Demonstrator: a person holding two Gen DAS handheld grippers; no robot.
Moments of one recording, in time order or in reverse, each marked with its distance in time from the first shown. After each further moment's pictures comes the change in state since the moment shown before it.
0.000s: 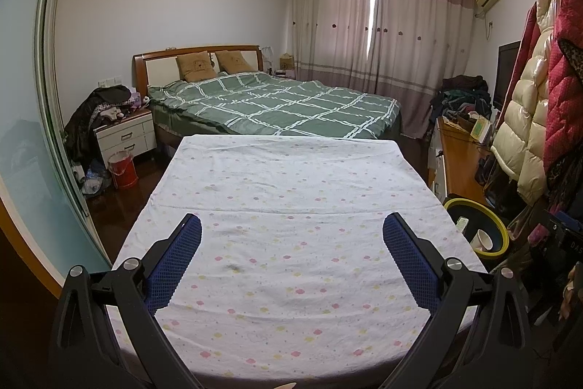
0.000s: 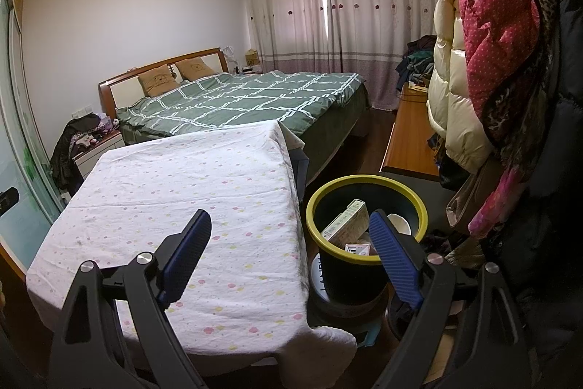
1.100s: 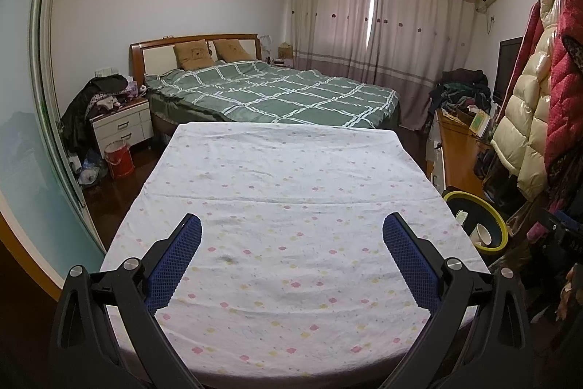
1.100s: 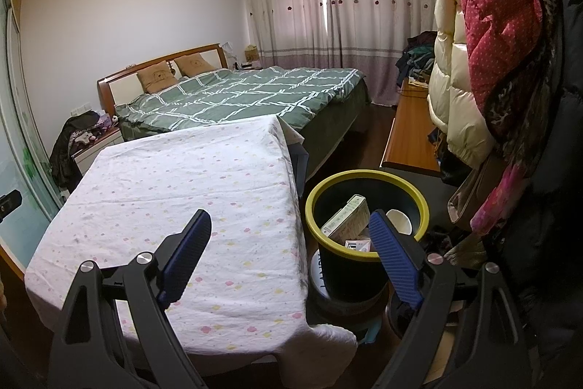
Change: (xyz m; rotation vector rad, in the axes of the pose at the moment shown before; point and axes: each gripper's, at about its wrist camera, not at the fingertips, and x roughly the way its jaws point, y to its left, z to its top) left arm 0.018 -0.004 -0.006 -0.013 0.049 -0.010; right arm 0.002 0.003 -0.004 0.005 0.009 -0.001
